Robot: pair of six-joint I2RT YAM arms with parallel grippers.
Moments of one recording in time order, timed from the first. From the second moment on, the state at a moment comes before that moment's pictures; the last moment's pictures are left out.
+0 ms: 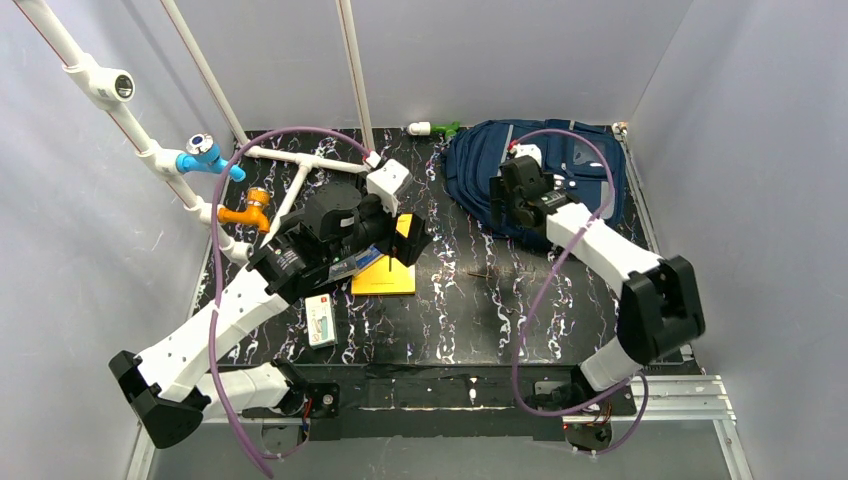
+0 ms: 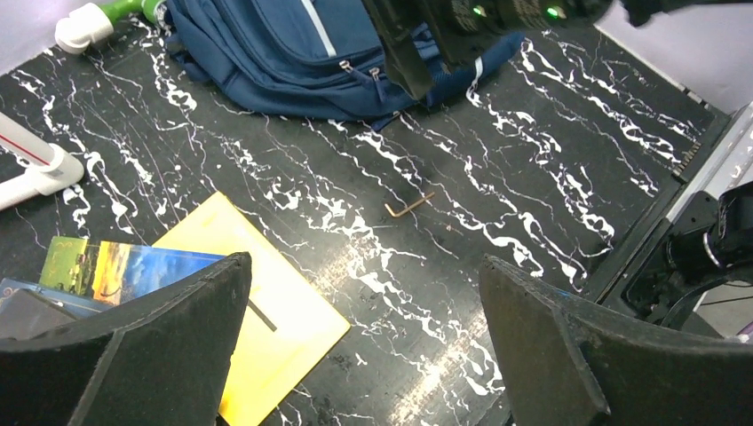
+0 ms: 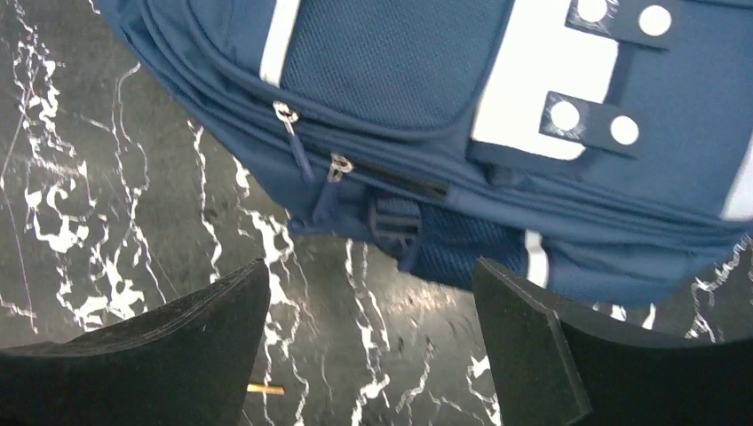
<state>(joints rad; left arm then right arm) -0.80 1.09 1.21 -0.47 0.01 -0.06 0.50 1.51 1.16 -0.46 0.41 0.26</state>
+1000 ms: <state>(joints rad) -0.81 1.08 1.14 -0.42 0.04 -0.12 0.54 2.18 1.77 -0.41 0.69 0.21</state>
